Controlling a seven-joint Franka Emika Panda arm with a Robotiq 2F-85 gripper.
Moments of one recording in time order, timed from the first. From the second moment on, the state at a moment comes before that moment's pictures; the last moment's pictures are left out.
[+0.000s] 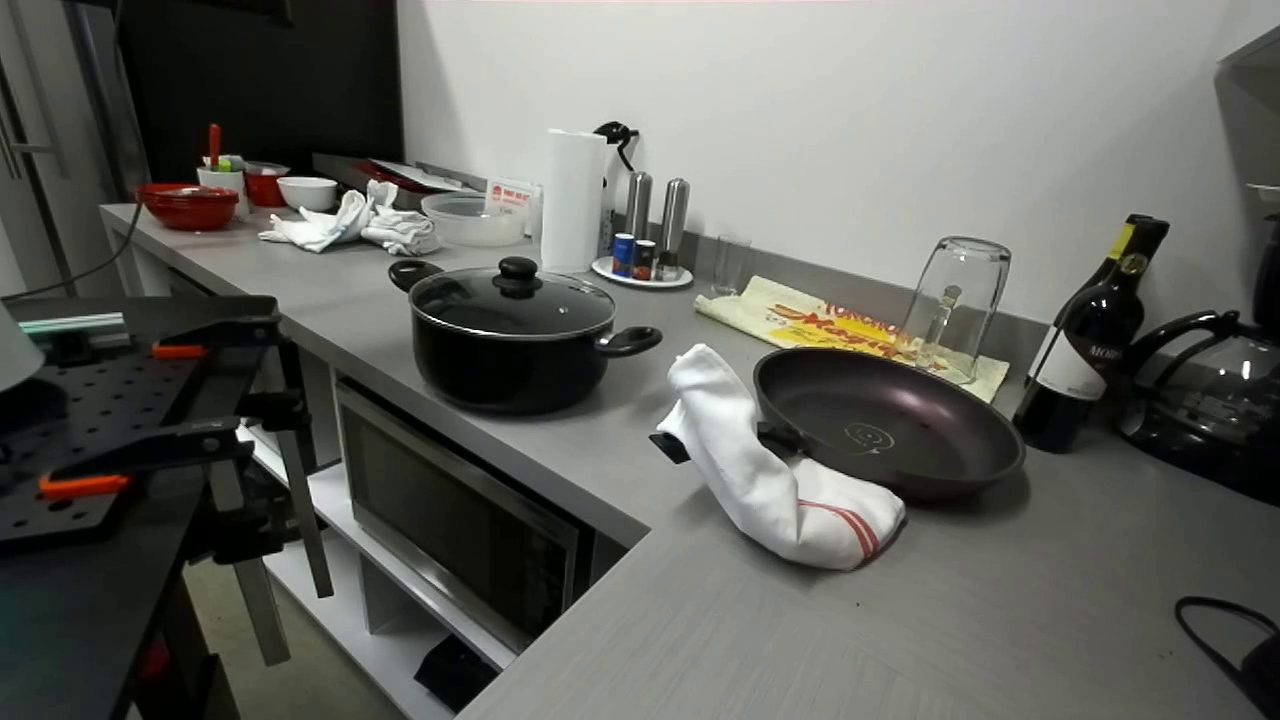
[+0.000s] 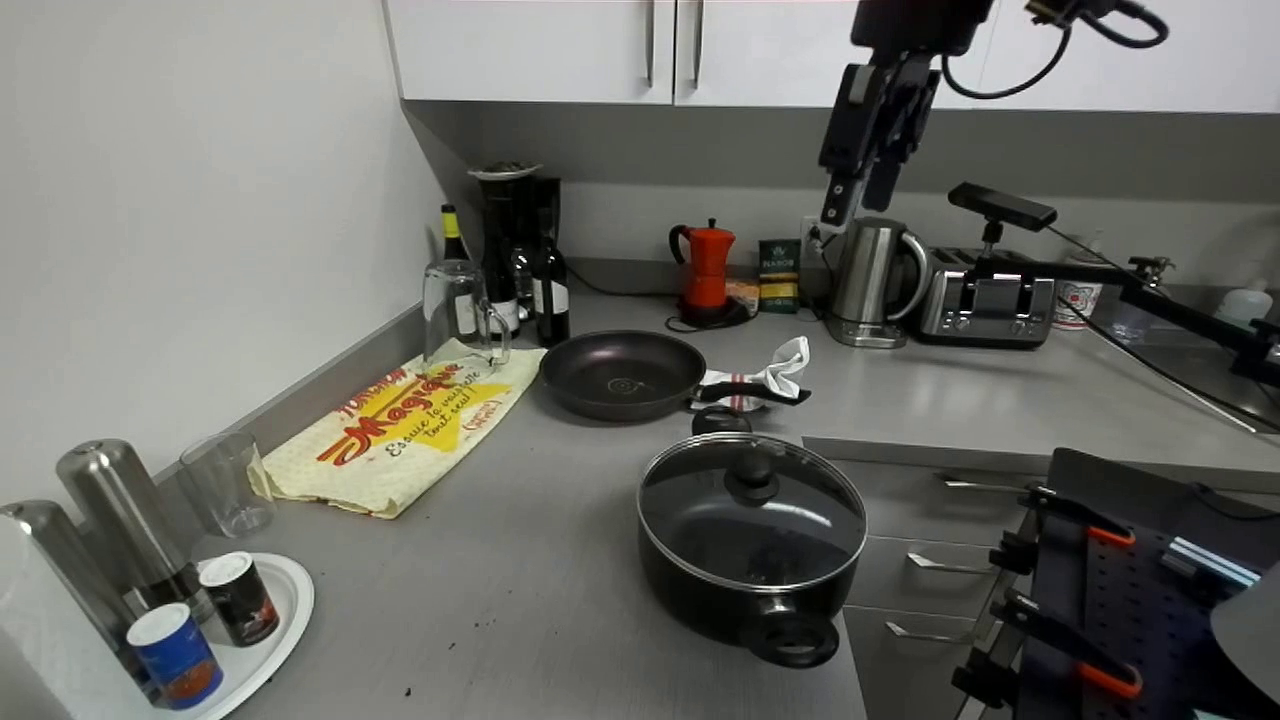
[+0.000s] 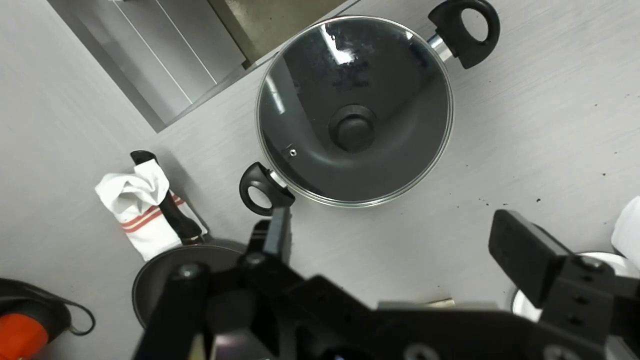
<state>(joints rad) 0.06 -0.53 0.22 -2.48 0.02 2.09 0.27</state>
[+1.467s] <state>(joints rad) 0.07 0.13 0.10 -2.32 0.06 2.26 -0.03</state>
